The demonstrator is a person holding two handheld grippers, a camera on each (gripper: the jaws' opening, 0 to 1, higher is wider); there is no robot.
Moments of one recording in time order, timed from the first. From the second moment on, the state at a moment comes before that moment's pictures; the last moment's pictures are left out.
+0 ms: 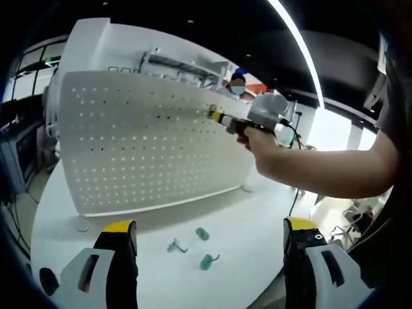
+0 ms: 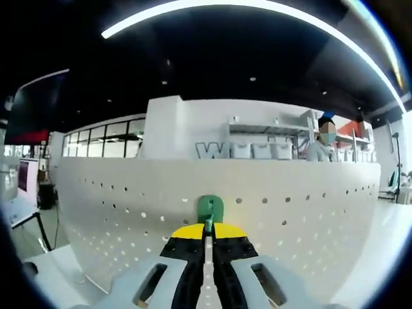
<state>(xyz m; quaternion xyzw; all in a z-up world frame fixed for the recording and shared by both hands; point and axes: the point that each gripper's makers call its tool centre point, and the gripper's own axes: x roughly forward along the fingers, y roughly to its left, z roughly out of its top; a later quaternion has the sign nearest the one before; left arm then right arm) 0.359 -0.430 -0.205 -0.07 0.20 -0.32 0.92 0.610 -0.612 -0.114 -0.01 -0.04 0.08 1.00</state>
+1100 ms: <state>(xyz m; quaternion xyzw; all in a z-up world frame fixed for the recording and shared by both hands) 0.340 -0.426 -0.185 -0.08 0.18 -0.31 0.93 0.557 -0.612 -0.082 0.01 -0.05 0.09 0.99</state>
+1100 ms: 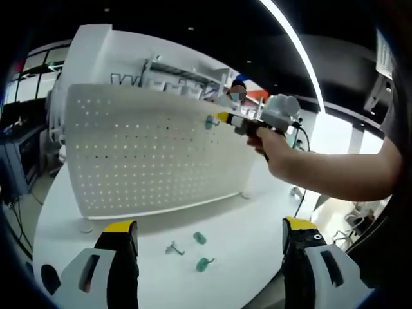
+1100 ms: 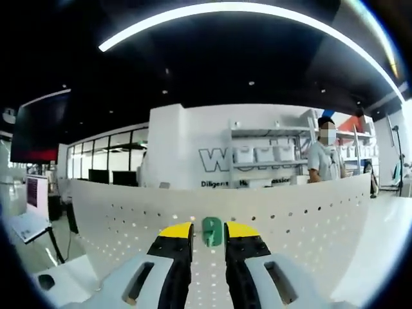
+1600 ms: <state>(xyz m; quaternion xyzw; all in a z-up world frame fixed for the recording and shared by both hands) 0.327 -0.420 -0.182 -0.07 0.18 -0.30 0.93 0.503 -0.607 -0.114 -0.01 -0.02 0.12 0.99</state>
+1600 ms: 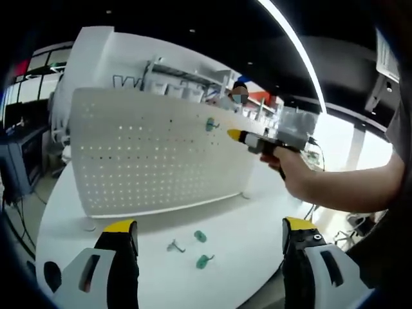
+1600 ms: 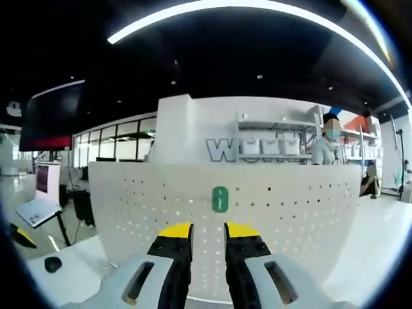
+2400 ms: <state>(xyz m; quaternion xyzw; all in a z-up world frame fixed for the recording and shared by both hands) 0.313 -0.432 -0.184 -0.06 0.18 -0.31 0.93 0.404 -0.611 -0.207 -0.04 0.09 0.19 0.98</state>
